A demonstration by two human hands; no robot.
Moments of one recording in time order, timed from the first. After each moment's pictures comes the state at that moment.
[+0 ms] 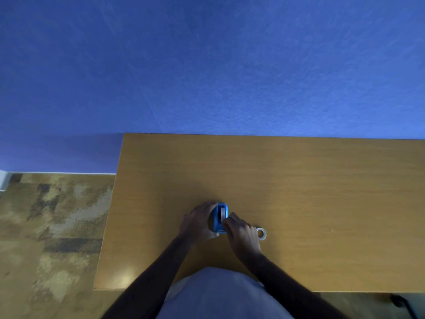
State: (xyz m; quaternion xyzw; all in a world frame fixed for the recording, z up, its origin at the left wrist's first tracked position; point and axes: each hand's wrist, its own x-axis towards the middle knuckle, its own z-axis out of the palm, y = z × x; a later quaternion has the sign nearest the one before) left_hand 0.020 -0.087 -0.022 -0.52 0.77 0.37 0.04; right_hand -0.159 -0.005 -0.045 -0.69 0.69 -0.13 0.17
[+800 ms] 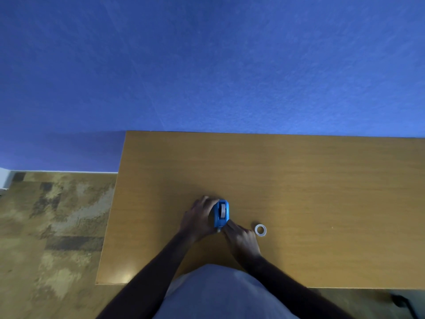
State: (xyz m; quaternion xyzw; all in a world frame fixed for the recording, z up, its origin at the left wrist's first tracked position) left_hand 0.022 -0.084 -0.027 -0.52 0.78 0.36 0.02; right_hand -0.158 0.022 -0.064 -0.74 0.64 -0.13 0.15
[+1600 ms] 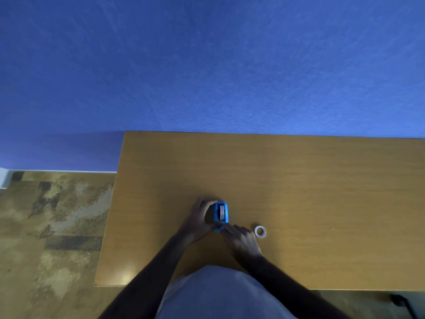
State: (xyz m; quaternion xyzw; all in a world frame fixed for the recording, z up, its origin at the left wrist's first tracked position) left_hand 0.023 -0.084 -0.036 -0.54 0.69 0.48 -0.04; right_hand -0.163 0.017 -0.067 -0.80 0.58 -0.13 0.11
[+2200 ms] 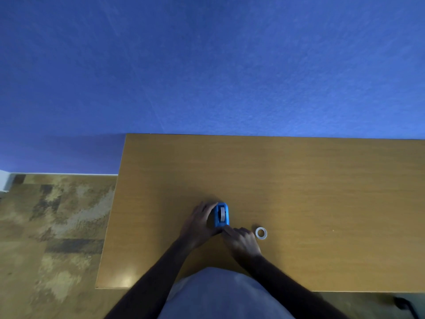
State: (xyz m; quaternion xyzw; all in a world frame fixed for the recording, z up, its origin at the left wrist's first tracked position) left_hand 0.020 -0.076 -0.026 -0.55 0.72 0.43 -0.01; right_hand -0.163 0.017 -0.081 -0.80 0.58 -0.11 0.10
